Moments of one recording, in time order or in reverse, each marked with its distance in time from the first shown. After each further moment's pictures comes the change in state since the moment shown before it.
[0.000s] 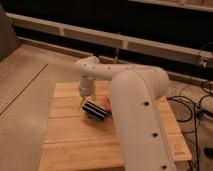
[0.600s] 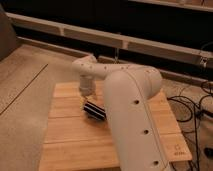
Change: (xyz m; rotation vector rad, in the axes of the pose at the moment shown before) arm -0.006 -0.010 0.006 0.035 0.069 -0.095
